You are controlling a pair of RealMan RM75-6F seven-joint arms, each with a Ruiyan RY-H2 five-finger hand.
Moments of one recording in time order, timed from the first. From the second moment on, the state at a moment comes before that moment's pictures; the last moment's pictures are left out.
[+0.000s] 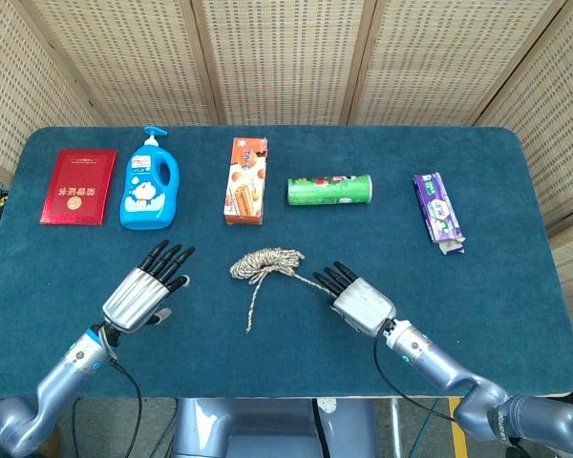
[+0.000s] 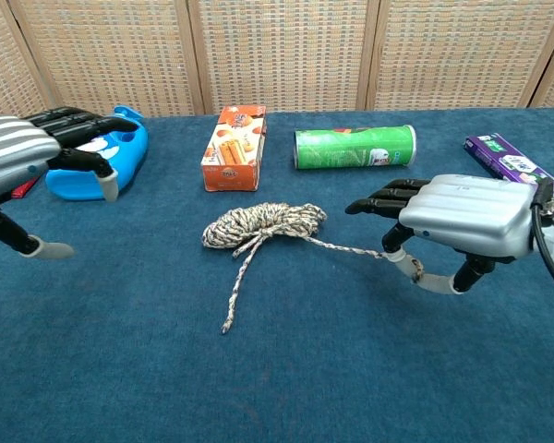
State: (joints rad) left arm -0.49 -1.40 -0.06 -1.44 1.76 1.19 0.25; right arm 0.71 -1.46 -0.01 -1.42 -1.60 0.95 -0.33
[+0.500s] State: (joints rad) left arm -0.69 -1.55 -0.07 -1.34 1.76 1.00 0.22; right arm 0.72 -1.47 0.01 -1.39 -1.56 0.92 -0.30
